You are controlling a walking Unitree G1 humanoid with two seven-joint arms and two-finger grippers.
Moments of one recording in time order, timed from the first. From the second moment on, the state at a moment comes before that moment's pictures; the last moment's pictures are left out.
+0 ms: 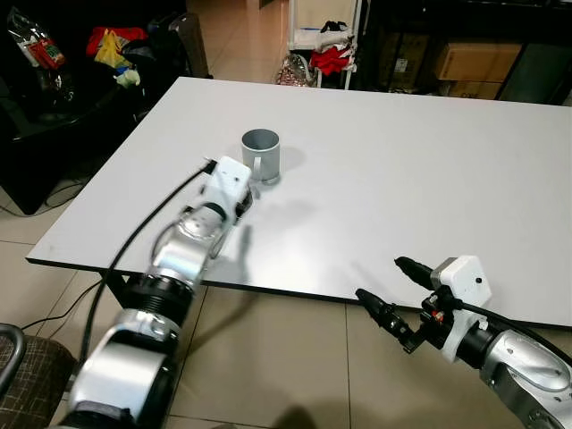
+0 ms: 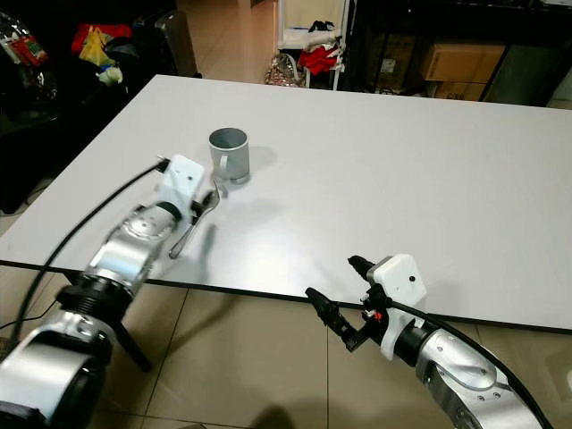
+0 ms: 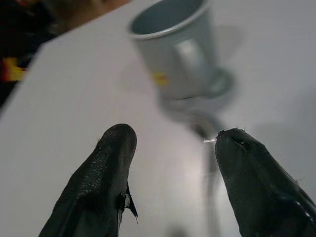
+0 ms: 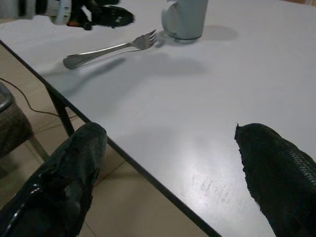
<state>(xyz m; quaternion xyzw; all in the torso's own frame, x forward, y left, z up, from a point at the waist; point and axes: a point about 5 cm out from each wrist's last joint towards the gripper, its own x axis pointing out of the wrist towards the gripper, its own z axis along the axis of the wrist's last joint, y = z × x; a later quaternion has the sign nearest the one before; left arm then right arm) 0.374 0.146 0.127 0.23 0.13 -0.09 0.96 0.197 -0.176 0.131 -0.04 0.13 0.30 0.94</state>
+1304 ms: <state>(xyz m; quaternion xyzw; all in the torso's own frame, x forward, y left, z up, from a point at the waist) 0.384 0.116 0.112 0.34 0.11 -0.17 0.92 0.190 -0.173 0.115 -0.06 0.15 0.28 0.95</state>
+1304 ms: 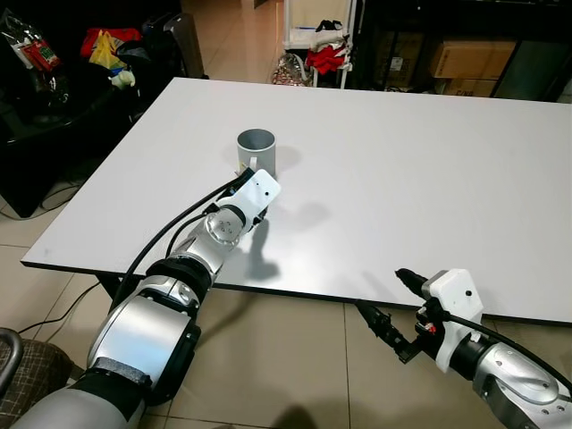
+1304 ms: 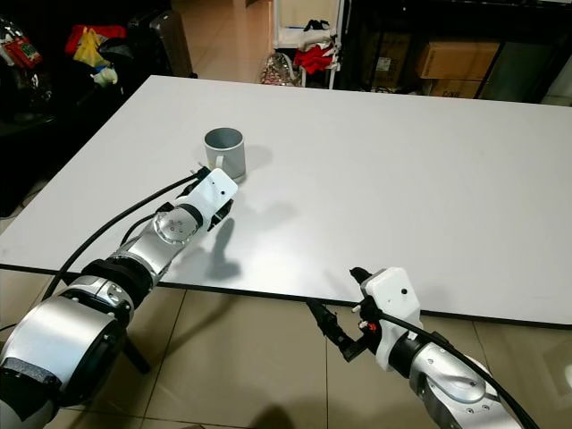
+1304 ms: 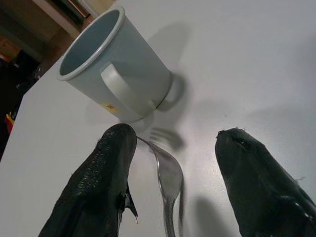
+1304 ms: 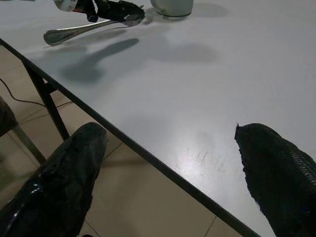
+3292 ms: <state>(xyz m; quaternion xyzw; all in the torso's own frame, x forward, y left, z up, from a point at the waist) 0.396 0.150 0.136 0.41 0.10 -0.12 0.90 0.178 -0.148 0.132 -0.05 0.14 0.37 0.92</state>
